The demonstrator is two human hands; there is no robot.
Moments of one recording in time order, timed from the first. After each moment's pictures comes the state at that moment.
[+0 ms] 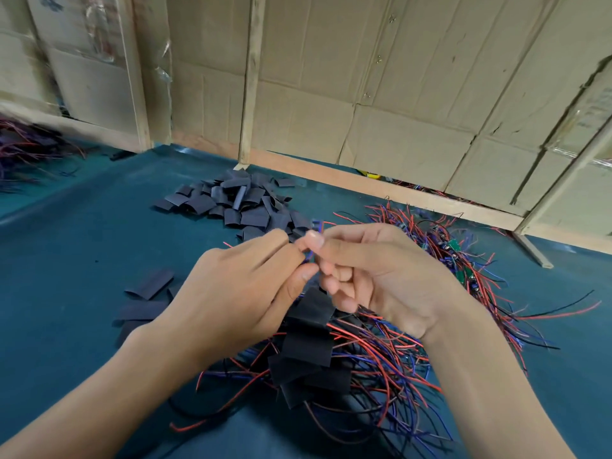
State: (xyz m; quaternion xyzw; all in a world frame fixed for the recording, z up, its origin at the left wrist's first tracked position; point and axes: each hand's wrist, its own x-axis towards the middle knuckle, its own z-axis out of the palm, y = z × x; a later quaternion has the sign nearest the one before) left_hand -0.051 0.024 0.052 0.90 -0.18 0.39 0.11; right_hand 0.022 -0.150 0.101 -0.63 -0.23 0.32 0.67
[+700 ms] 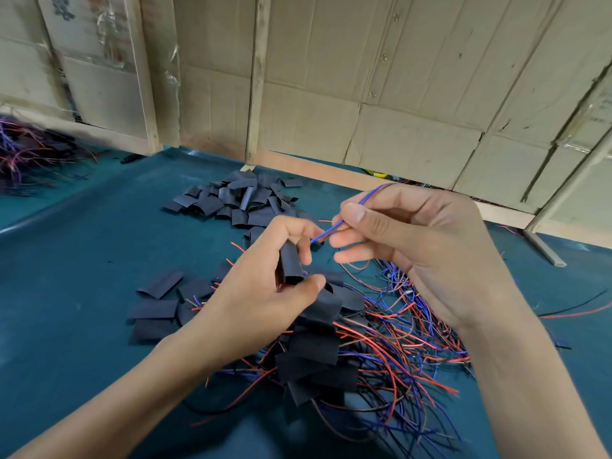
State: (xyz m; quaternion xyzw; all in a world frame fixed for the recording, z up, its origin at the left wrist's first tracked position) left_hand -0.045 0.012 0.044 0.80 -0.10 0.21 0.55; right_hand 0.012 -0.162 0.121 -0.65 -0.32 0.08 0.69
